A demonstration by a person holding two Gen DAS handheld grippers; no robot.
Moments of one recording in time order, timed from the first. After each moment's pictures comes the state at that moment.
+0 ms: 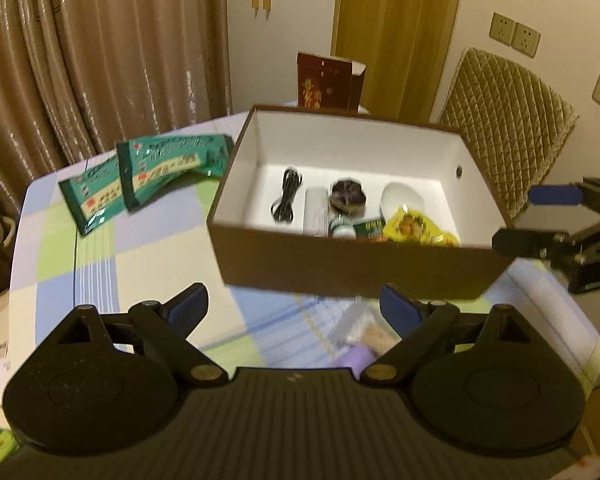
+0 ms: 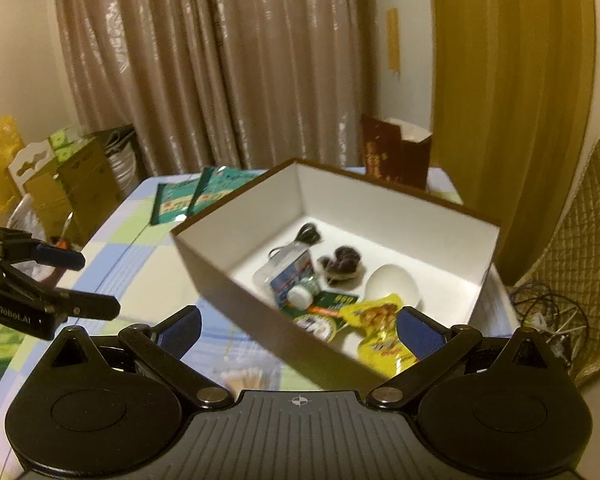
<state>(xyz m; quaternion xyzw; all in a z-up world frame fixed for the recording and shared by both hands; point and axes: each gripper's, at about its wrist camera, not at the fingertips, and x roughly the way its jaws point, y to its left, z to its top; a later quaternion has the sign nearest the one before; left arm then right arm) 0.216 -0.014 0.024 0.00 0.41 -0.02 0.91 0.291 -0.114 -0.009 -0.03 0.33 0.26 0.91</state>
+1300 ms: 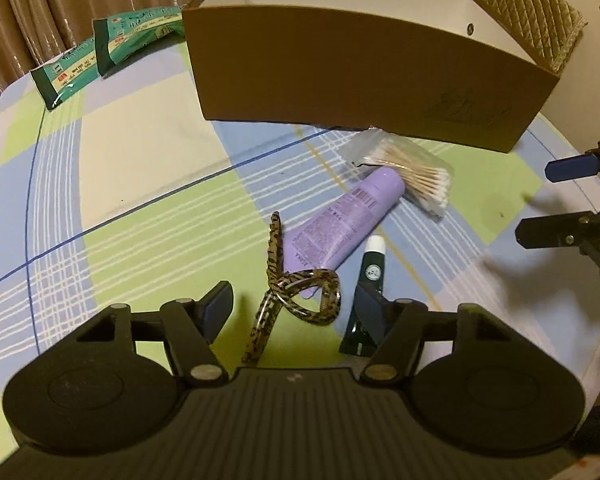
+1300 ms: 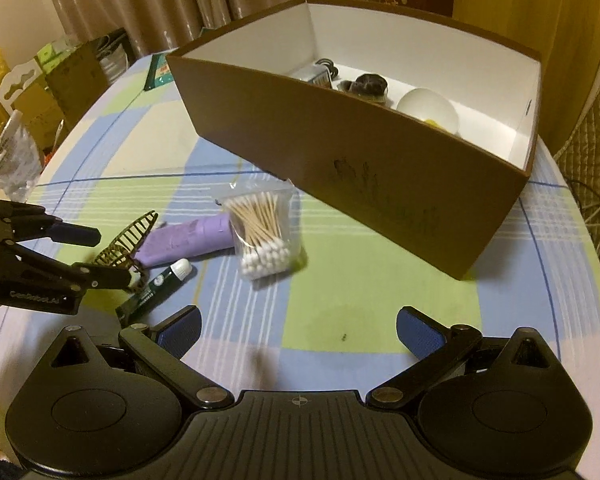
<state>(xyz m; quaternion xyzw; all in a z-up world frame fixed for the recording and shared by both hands) 0.180 -0.011 -0.100 0.01 0.50 -0.04 0.86 0.261 -0.101 -0.116 -0.05 0.48 0.24 0.84</state>
